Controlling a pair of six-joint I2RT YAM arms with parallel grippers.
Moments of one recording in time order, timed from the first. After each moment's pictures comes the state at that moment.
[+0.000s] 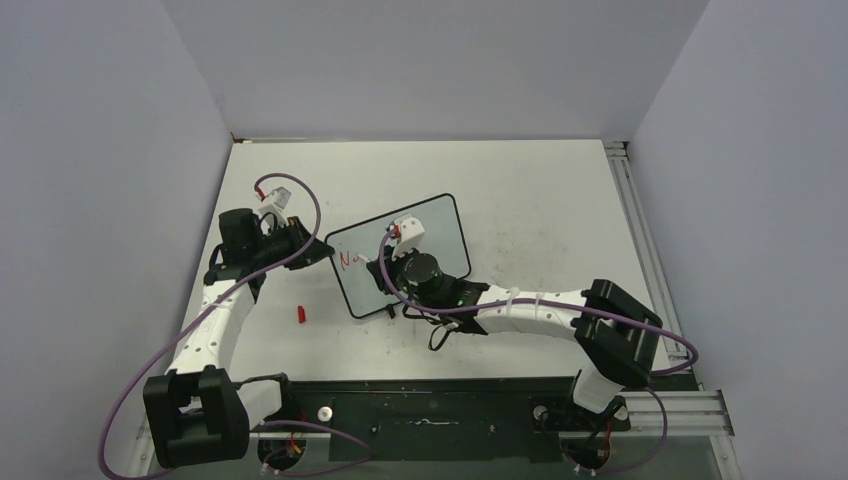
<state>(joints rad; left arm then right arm) 0.10 1.13 0.74 -0.24 0.72 -0.35 1.09 1.63 0.96 0.42 0.32 0.39</state>
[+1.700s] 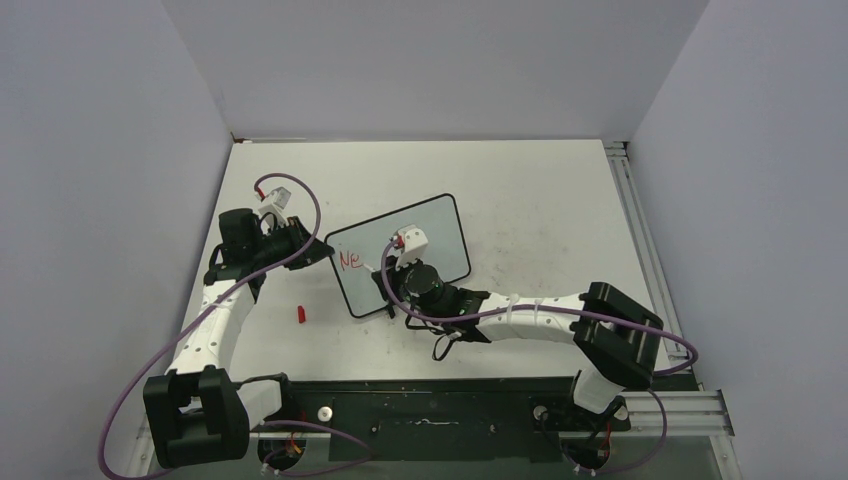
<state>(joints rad) 0.10 1.13 0.74 -0.24 0.71 -0.35 1.12 1.63 0.90 0.43 0.37 0.43</state>
